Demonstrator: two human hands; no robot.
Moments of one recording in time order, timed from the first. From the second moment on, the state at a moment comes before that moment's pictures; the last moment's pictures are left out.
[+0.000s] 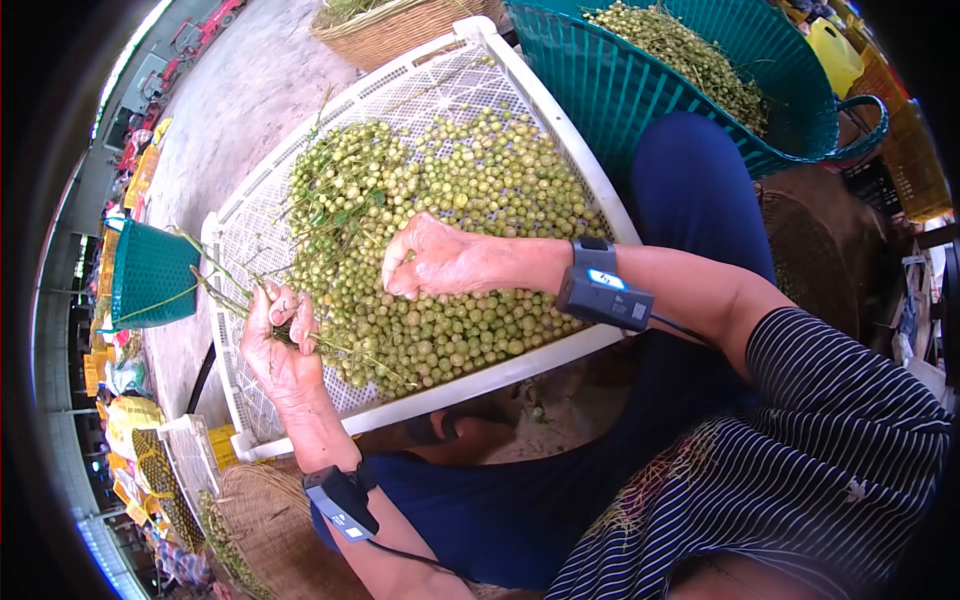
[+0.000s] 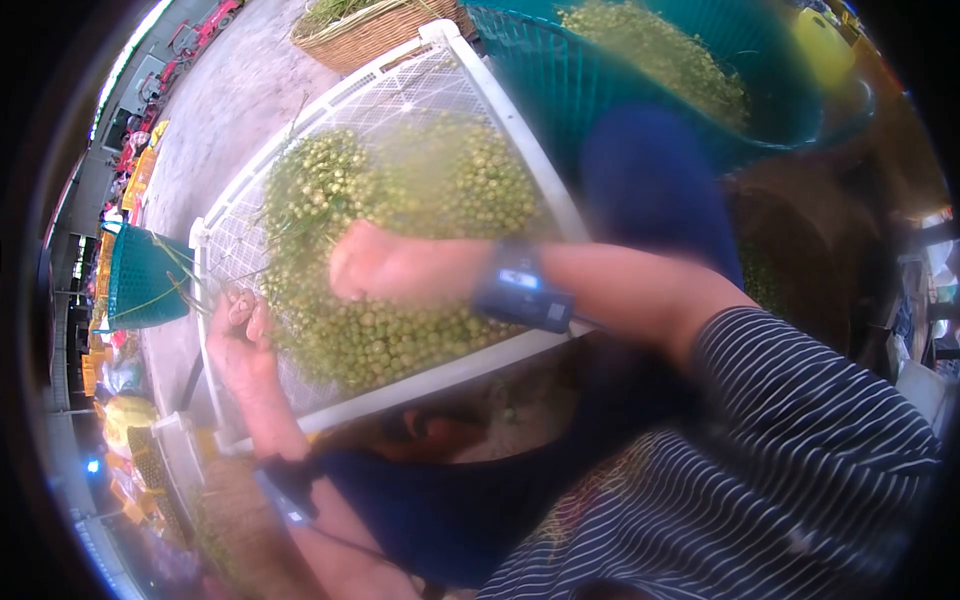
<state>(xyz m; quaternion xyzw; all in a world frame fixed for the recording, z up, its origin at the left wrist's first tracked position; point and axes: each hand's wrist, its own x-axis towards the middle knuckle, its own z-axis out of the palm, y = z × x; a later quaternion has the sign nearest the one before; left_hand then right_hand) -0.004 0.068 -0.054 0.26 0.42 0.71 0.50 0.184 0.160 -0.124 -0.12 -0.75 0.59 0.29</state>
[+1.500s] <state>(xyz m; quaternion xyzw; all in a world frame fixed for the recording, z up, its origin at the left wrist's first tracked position) 0.036 0.080 -0.071 0.26 0.50 0.68 0.47 0.170 0.134 -0.121 -0.11 -0.70 0.65 0.27</state>
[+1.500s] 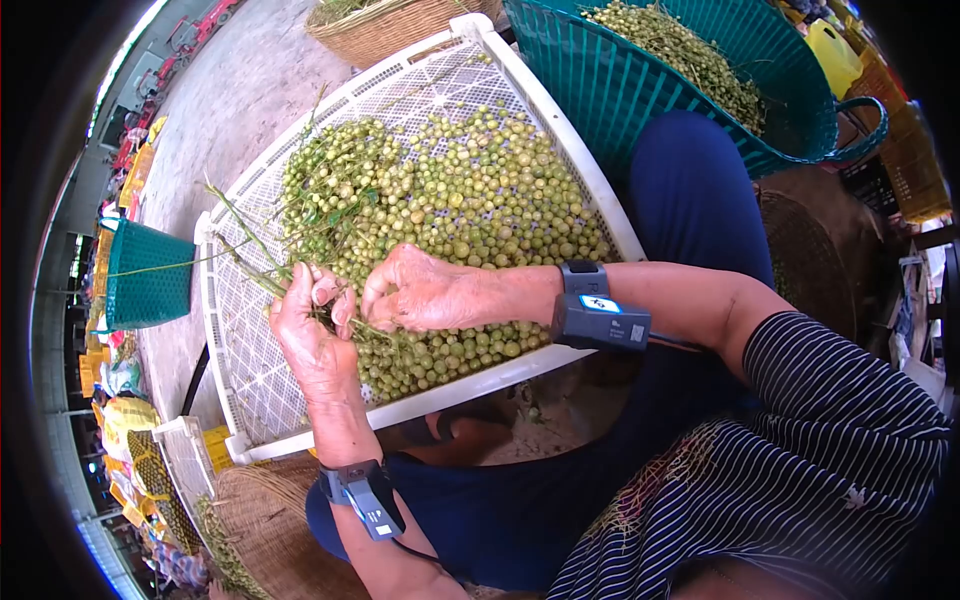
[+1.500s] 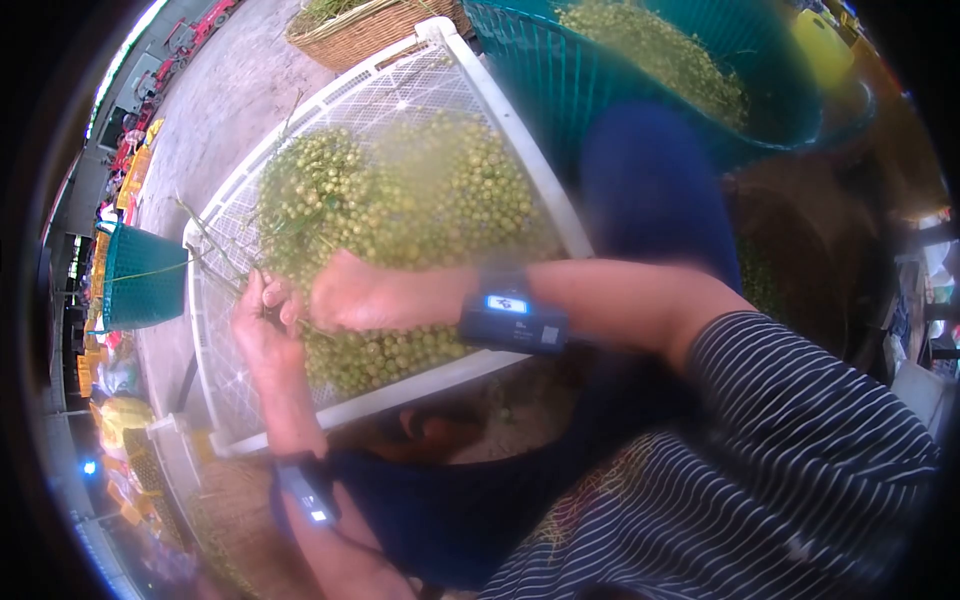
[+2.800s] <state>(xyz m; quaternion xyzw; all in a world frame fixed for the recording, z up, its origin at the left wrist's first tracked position) 0.012 0.076 -0.068 0.17 0.60 0.68 0.39 0.166 0.136 -0.123 -0.19 -0.84 0.43 0.26</state>
